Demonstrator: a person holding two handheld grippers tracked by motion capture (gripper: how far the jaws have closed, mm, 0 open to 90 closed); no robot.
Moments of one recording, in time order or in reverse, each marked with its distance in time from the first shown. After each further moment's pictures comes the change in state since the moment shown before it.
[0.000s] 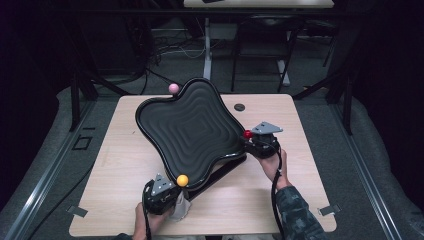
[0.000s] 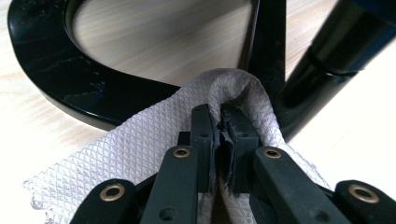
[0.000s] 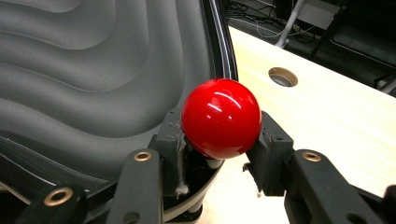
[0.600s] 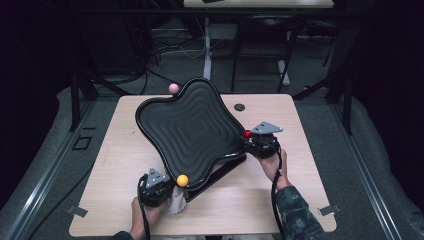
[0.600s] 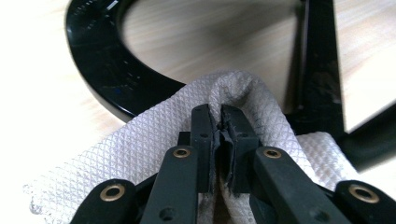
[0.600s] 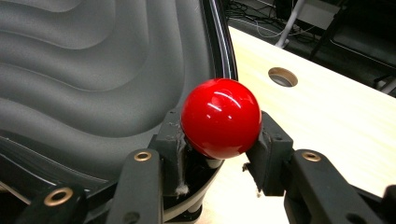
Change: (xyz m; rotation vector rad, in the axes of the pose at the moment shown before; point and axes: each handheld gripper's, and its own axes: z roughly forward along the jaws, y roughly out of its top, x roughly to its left) left arm 0.029 0.004 0.005 -0.020 0.071 -0.056; right arm 0.000 0.000 0.000 0.001 0.001 -0.001
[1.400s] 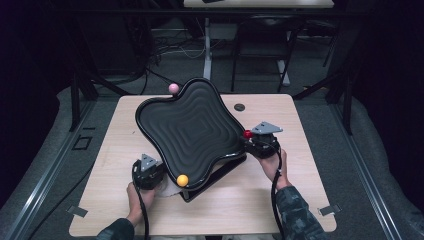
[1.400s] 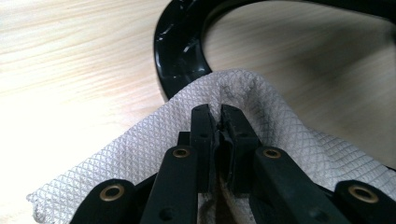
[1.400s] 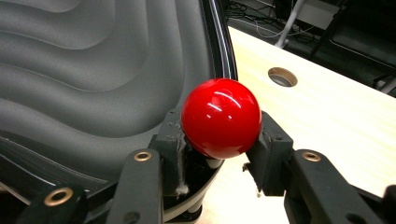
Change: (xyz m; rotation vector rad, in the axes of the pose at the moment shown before) left arm 0.044 0.016 0.021 -0.030 0.122 -0.034; right arm 0.000 0.000 0.000 0.000 -0.003 -0.001
